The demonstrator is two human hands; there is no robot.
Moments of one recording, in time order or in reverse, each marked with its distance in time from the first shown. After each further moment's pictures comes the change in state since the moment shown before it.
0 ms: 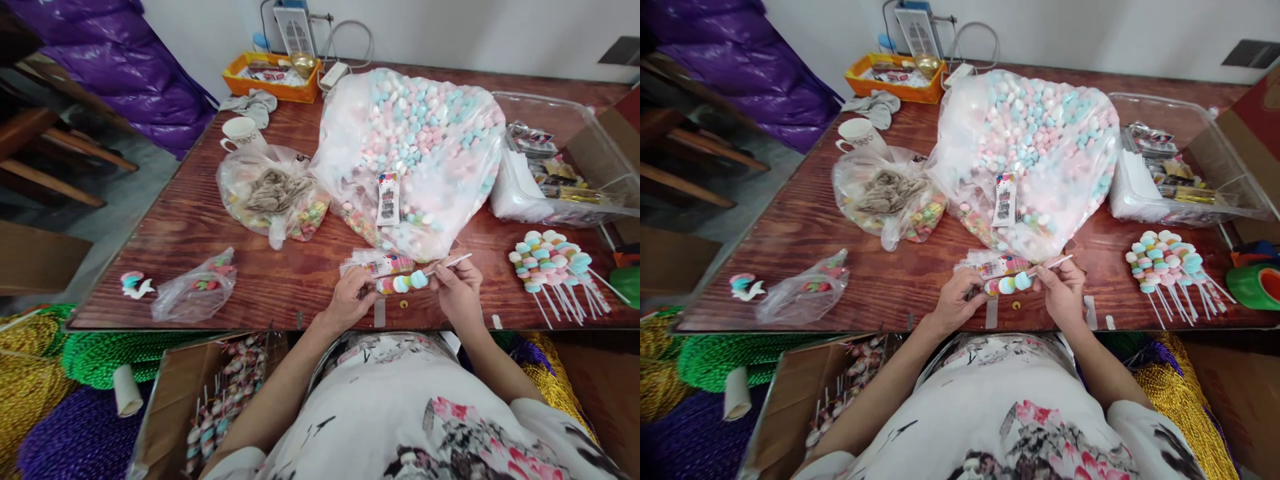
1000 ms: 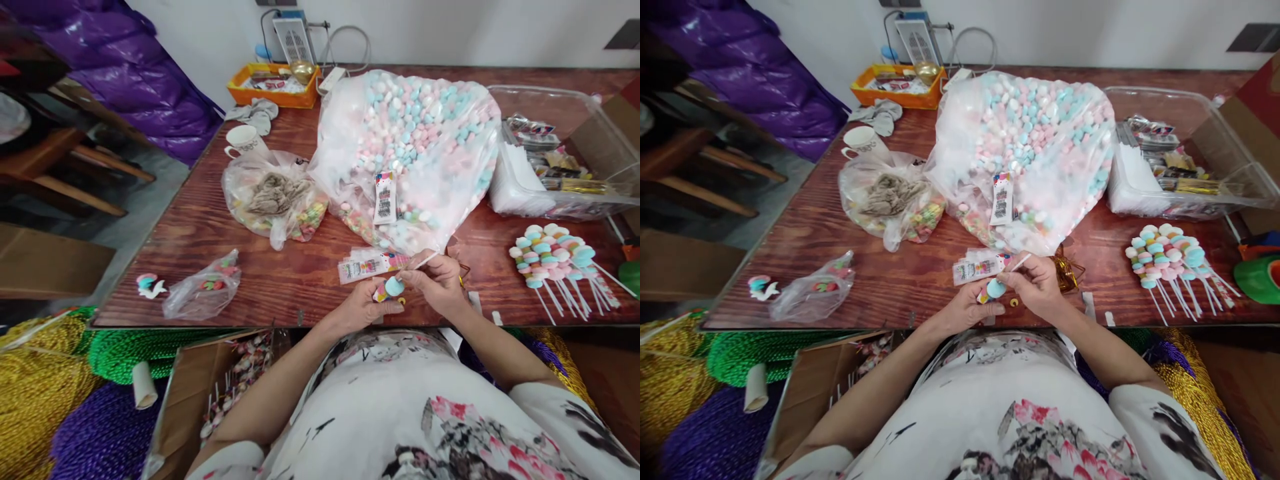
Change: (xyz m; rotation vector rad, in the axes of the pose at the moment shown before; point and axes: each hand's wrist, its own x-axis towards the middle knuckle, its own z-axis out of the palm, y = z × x) left_hand 0.017 0.045 0.008 -0.714 -0.397 -0.590; right_hand 0.006 -0.014 0.018 -0.171 -0.312 -0.042
